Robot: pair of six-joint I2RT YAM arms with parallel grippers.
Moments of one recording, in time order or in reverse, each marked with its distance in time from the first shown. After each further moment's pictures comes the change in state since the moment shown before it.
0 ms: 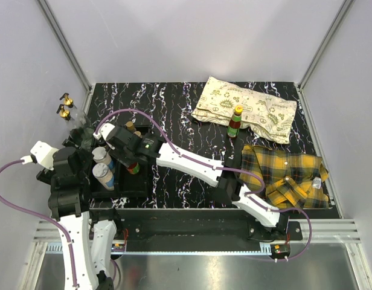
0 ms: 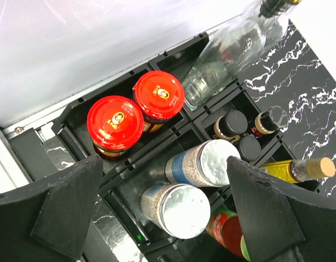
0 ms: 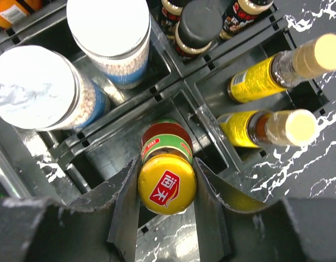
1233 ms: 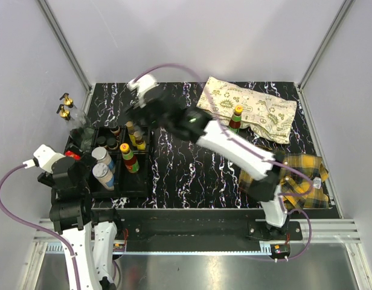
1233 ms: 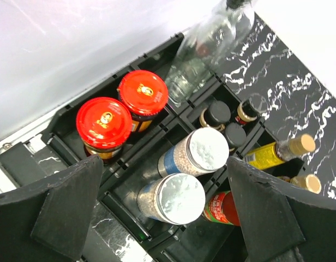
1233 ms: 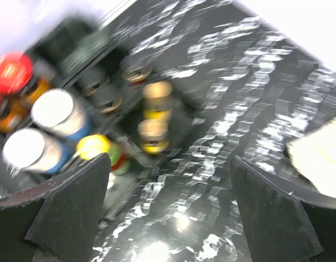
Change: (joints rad) left arm 0.001 -0.108 -0.018 0.011 0.088 0.087; right arm -0.105 -0.354 -0.231 0.134 0.111 0.080
